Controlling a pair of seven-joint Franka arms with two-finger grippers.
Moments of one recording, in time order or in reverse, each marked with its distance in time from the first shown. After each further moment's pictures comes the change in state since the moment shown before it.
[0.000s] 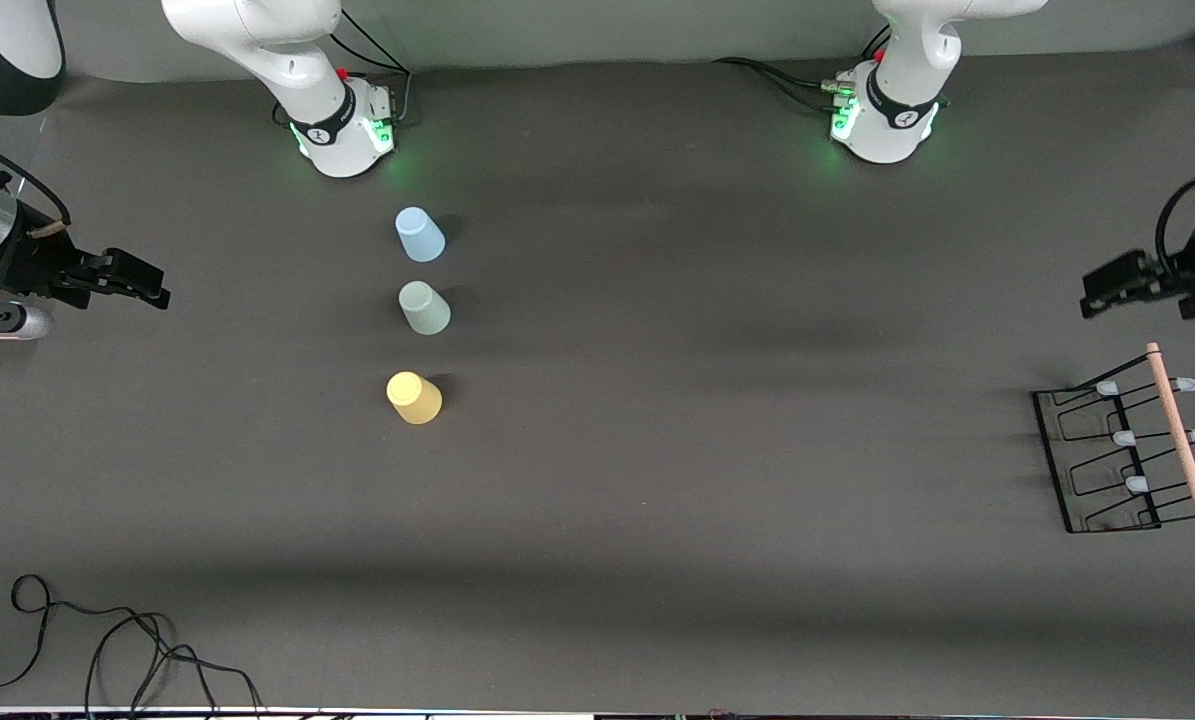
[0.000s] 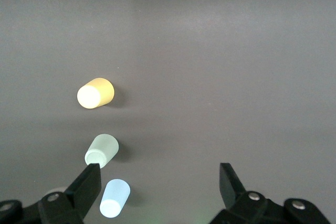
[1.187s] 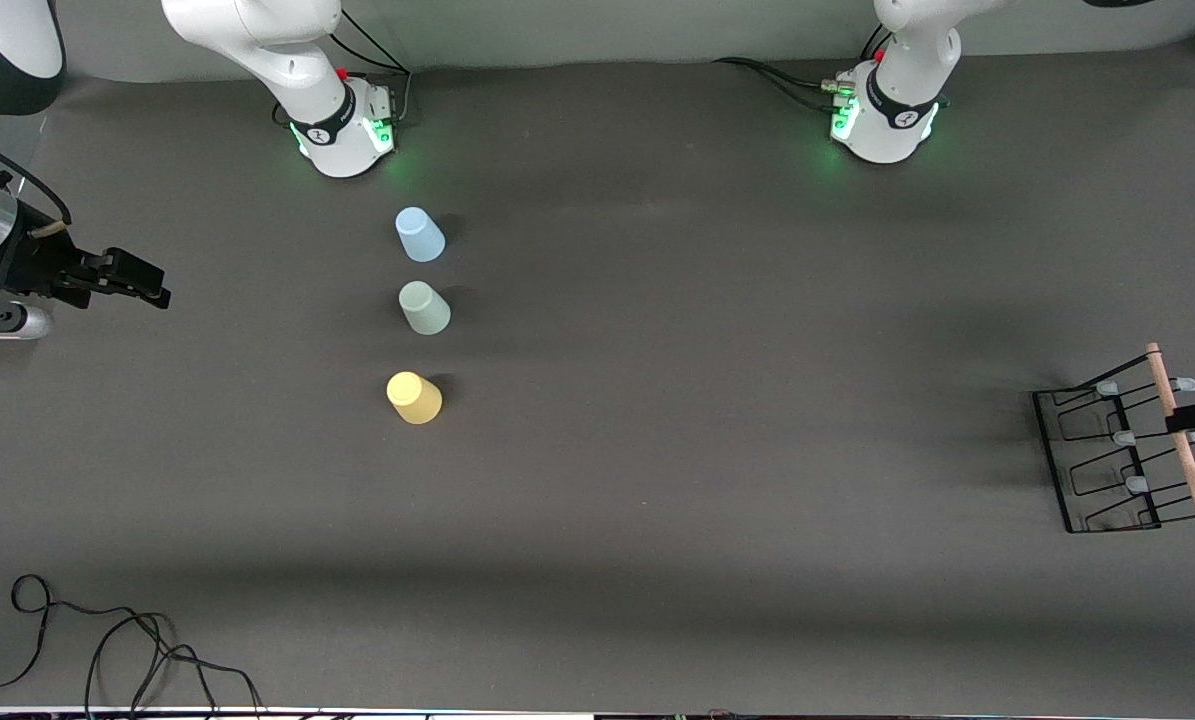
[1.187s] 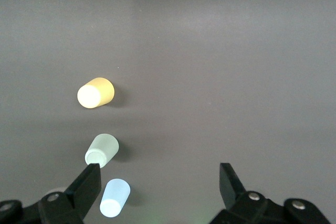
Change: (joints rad) left arm 0.321 0.435 0.006 0.068 0.000 0.320 0.318; right arm 0.001 0.000 0.000 0.000 0.000 -0.002 0.000
